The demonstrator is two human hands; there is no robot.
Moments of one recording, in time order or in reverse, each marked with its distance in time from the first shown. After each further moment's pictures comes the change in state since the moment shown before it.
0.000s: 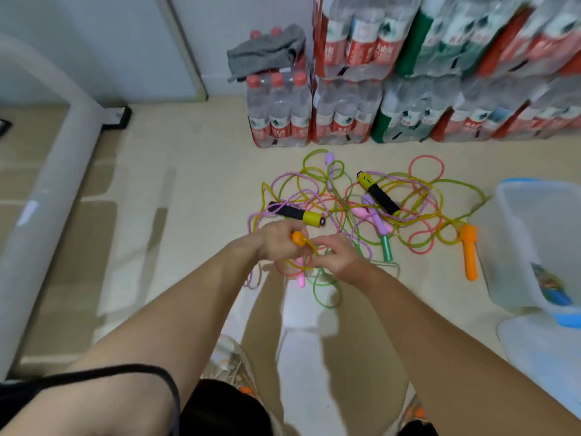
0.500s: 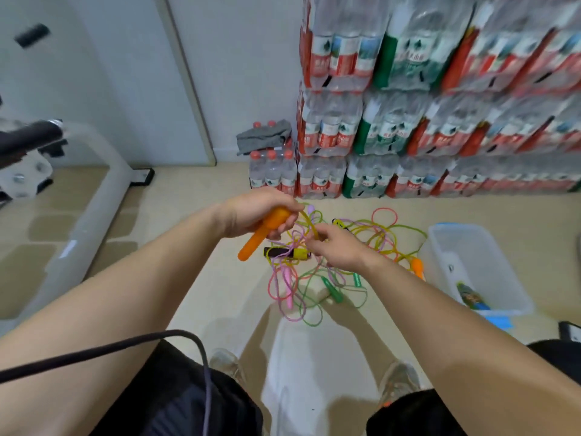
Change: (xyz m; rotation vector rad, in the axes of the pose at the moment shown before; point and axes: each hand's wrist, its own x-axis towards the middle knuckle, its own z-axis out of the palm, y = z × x) left_hand -0.176 0.133 -0.096 -0.535 -0.084 0.242; right_hand -0.134 -0.133 -0.064 -0.215 0.107 -0.233
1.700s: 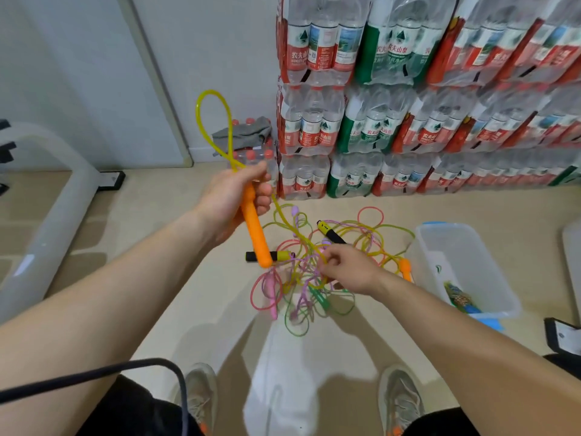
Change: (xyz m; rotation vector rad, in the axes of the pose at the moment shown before) left_hand 0.034 0.011 -0.001 -0.493 0.462 0.155; right_hand -0.008 0.053 -0.022 0.075 -0.001 0.159
